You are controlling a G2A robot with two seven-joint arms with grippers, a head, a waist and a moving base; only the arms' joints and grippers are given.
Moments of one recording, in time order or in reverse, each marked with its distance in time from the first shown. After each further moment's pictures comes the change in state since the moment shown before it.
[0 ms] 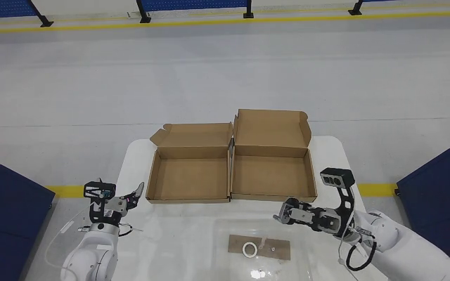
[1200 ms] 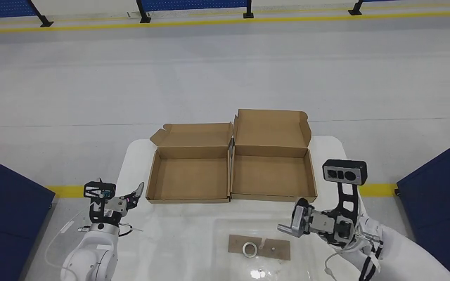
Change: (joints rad) left arm 0.000 0.000 0.000 0.000 0.000 0.000 0.000; right arm 0.033 -0.065 -0.001 -0.286 0.255 0.017 0.017
